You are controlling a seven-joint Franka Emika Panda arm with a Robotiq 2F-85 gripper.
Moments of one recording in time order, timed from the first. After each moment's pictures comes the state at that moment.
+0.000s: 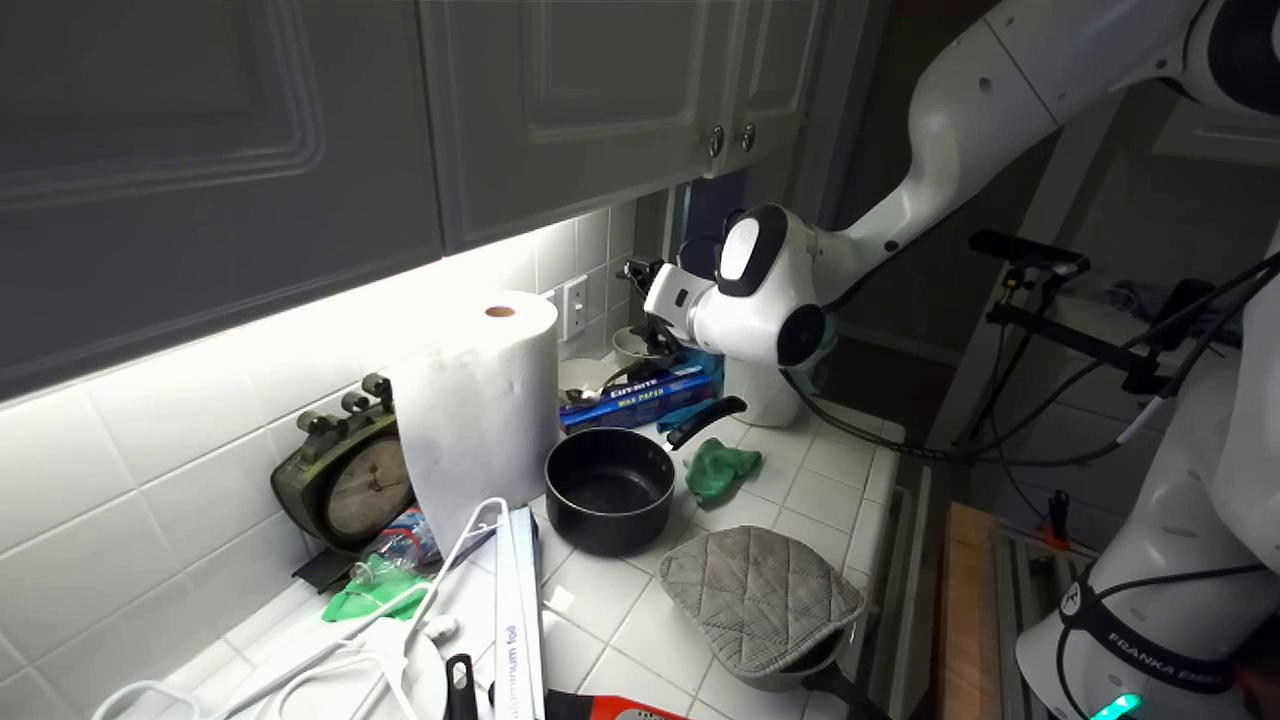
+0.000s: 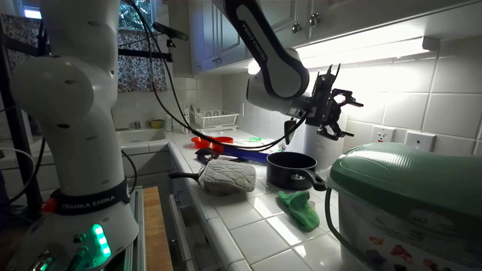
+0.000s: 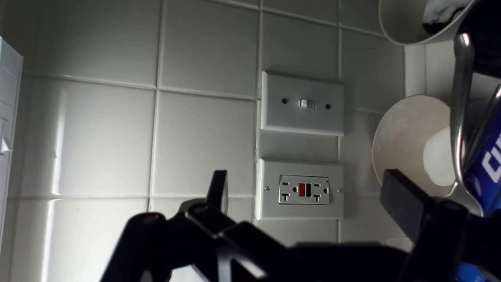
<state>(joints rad) -0.06 0.18 -0.02 -2.21 -2.51 2.49 0.99</state>
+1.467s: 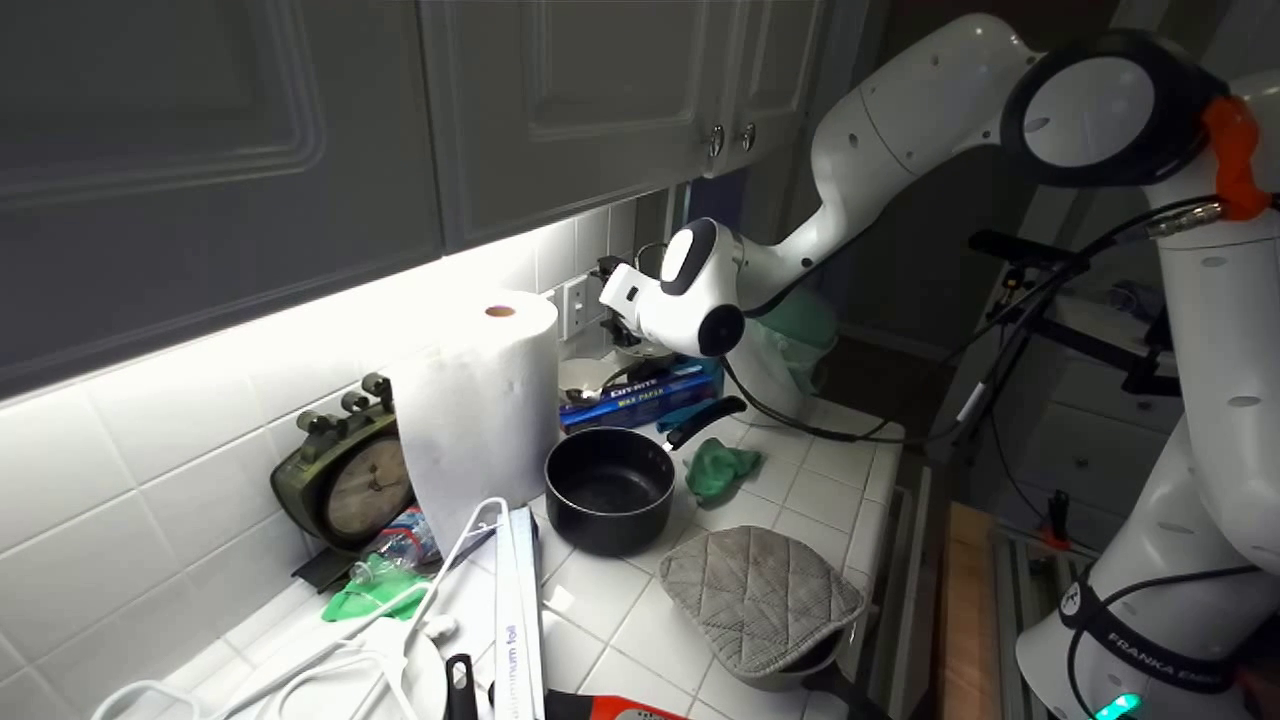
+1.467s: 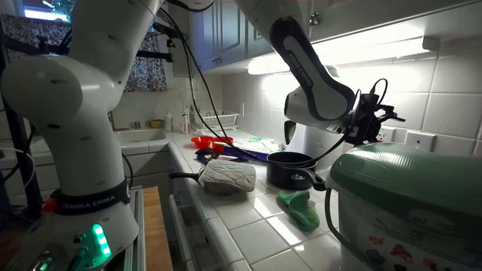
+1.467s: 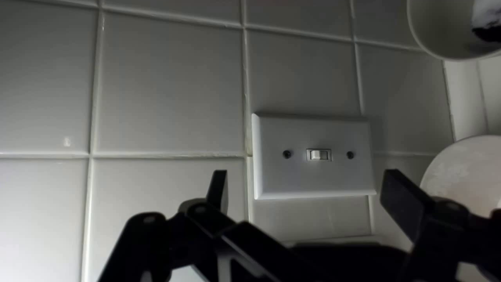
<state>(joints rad) -0.17 0.52 0.01 -1.82 -2.51 2.52 1.01</state>
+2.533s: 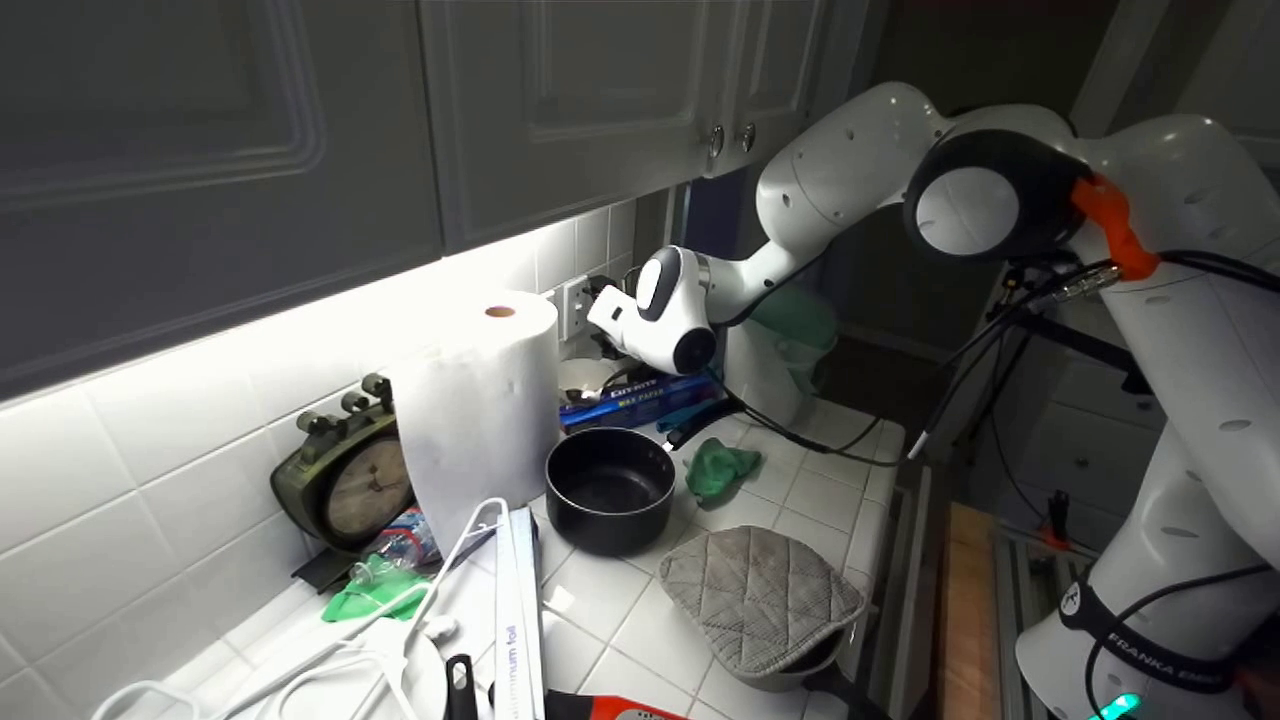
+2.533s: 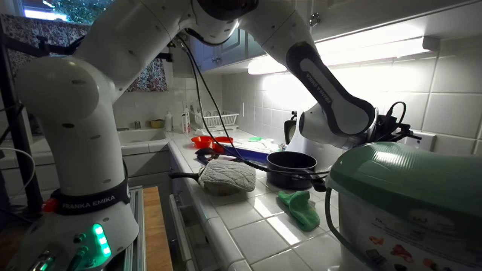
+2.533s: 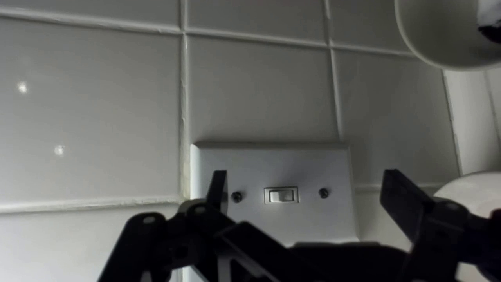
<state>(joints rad) 0.00 0.75 -0.24 -1.59 -2.51 2.60 1.17</state>
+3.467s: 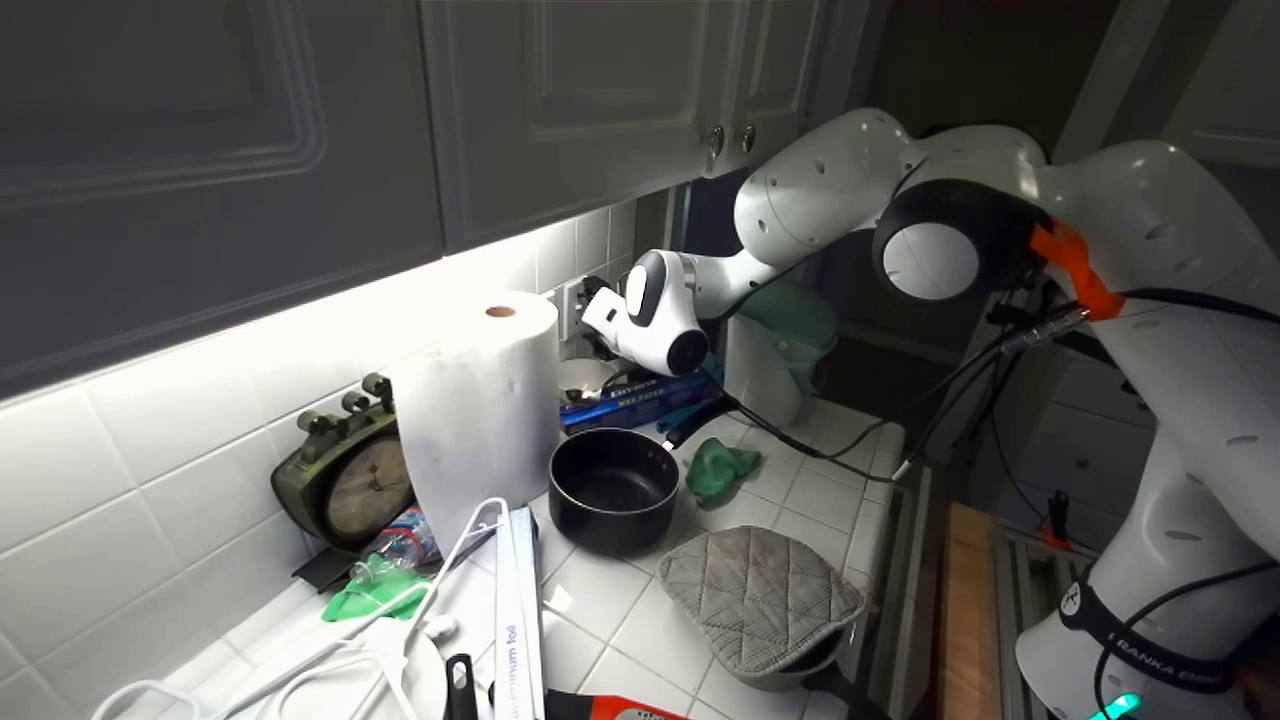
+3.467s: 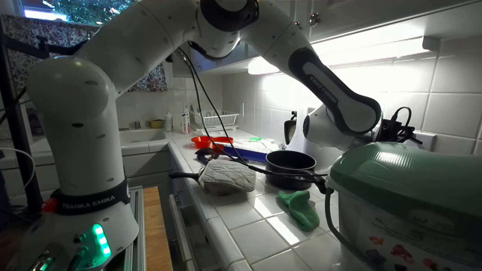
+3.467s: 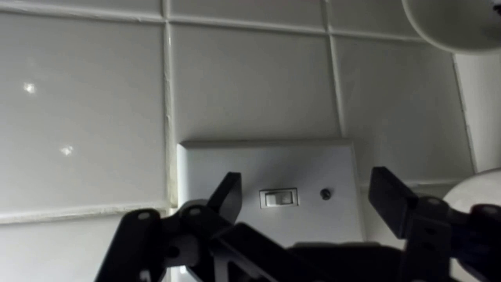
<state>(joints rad) 0.12 0.84 -0.40 -1.49 -2.51 2.68 1.31</state>
